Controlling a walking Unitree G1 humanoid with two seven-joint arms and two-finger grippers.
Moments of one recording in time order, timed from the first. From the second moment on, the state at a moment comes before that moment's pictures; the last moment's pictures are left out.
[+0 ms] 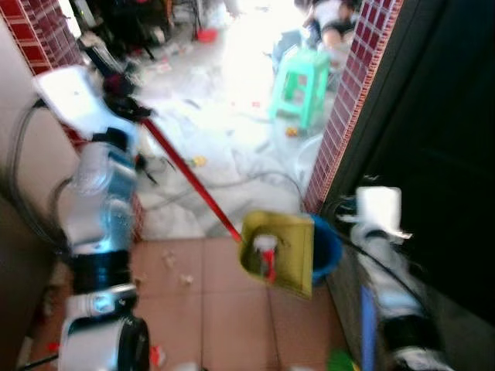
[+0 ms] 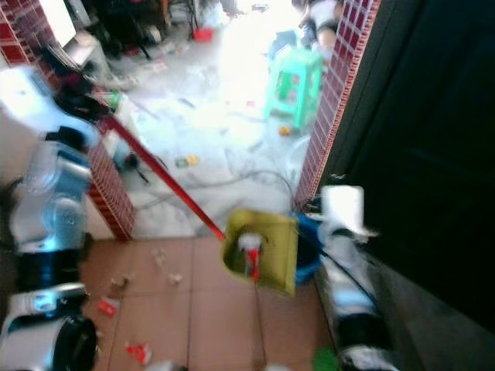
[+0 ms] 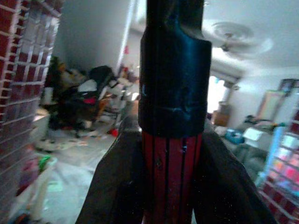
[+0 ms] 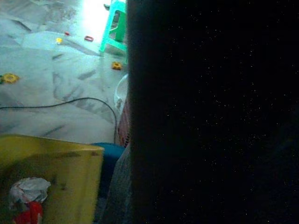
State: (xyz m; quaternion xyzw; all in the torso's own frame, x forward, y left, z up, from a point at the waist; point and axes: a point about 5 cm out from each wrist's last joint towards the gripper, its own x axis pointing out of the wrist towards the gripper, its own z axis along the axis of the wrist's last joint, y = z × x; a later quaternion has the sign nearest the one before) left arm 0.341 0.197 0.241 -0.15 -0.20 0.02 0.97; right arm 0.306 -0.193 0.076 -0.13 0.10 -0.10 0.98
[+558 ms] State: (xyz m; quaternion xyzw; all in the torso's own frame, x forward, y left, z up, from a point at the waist) left arm 0.345 0.186 0.246 -0.11 -0.22 0.01 0.97; right arm 0.307 -0.193 0.077 -0.13 0.10 -0.10 0.98
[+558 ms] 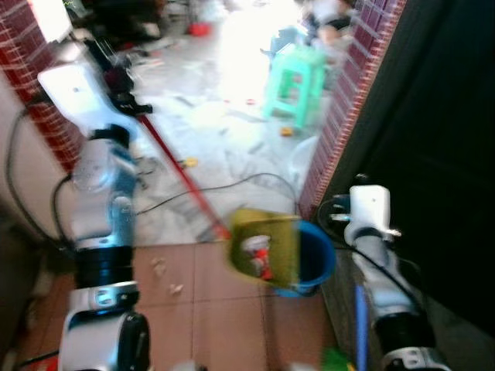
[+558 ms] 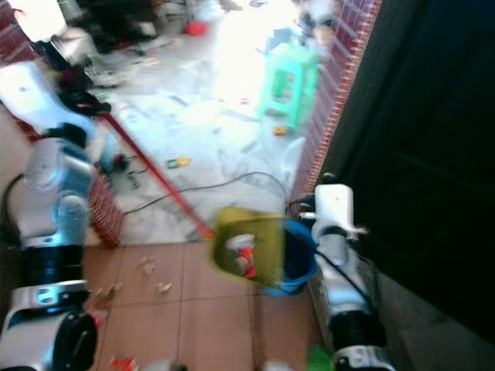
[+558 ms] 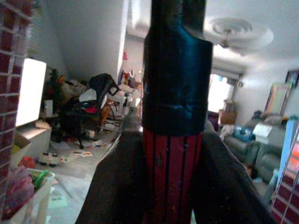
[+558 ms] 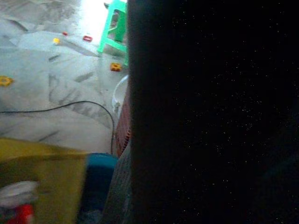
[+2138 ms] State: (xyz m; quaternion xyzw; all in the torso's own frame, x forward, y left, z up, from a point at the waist) left arm 0.337 0.088 0.225 -0.01 -0.28 -0.10 0.95; right arm 0.306 -0.198 0.077 -0.12 0.11 -0.11 0.98
